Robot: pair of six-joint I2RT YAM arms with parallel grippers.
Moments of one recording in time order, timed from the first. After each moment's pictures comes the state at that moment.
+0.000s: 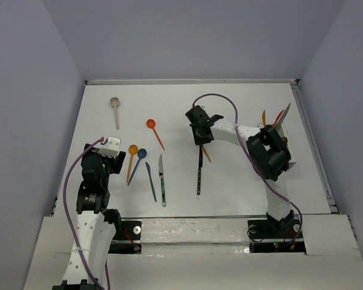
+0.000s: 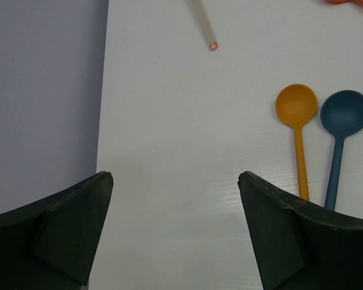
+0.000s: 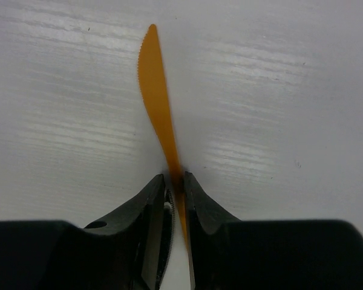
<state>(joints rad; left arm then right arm) 0.02 0.46 0.35 -0.22 -0.10 0.43 0.66 2.08 1.52 -0.52 0.28 0.39</state>
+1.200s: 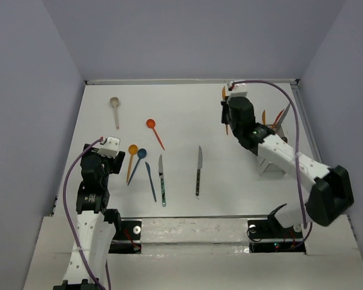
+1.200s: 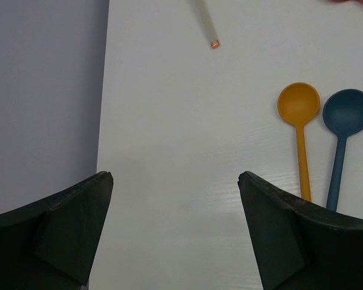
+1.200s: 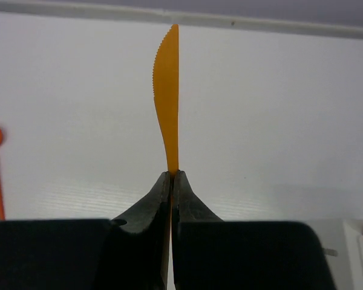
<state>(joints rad) 0.03 0.45 0.35 -0.23 -0.10 0.43 0.57 1.53 1.21 -0.11 0.46 0.18</state>
